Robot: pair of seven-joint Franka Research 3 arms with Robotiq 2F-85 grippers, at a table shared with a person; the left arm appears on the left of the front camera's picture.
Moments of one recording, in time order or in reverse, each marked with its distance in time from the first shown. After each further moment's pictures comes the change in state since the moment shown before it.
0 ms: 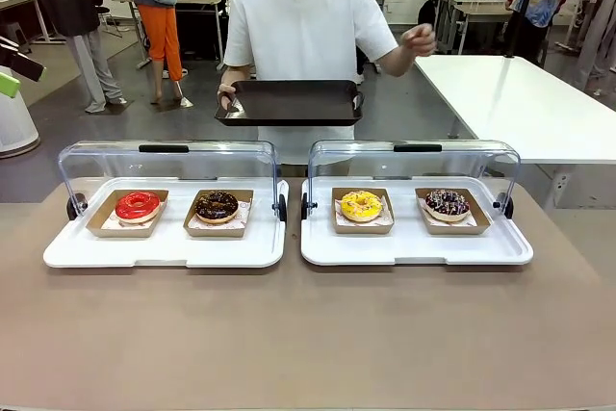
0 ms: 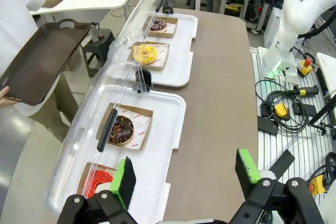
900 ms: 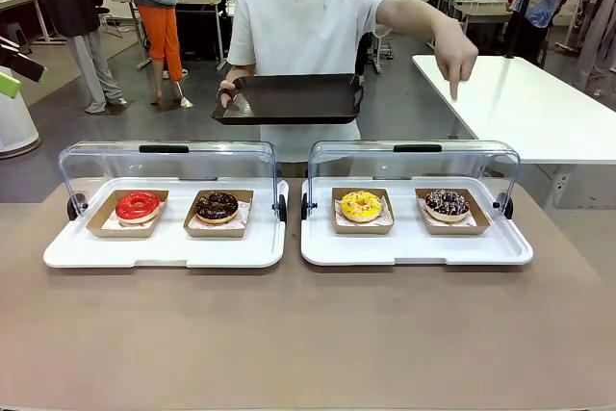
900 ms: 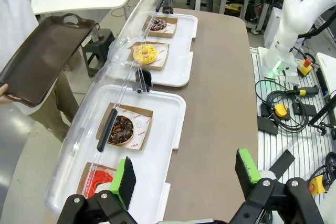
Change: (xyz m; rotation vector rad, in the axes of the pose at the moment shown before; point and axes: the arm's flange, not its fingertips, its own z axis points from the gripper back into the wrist) left arm 0.000 0.000 0.000 0.000 0.000 0.000; right arm 0.000 0.000 0.000 0.000 0.000 0.000
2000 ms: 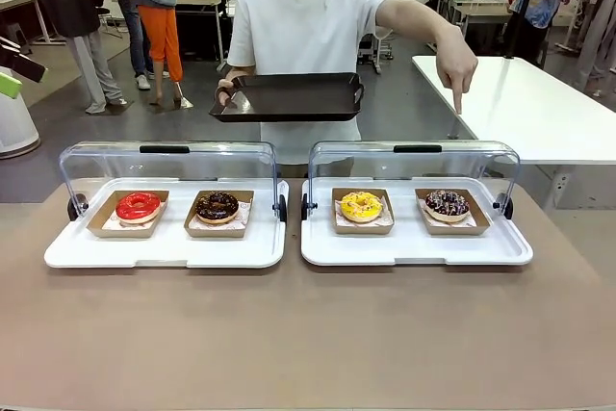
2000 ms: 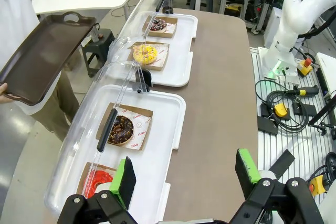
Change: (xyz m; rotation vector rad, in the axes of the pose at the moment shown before) left arm 0.000 0.000 0.000 0.000 0.000 0.000; right arm 0.000 0.000 0.000 0.000 0.000 0.000
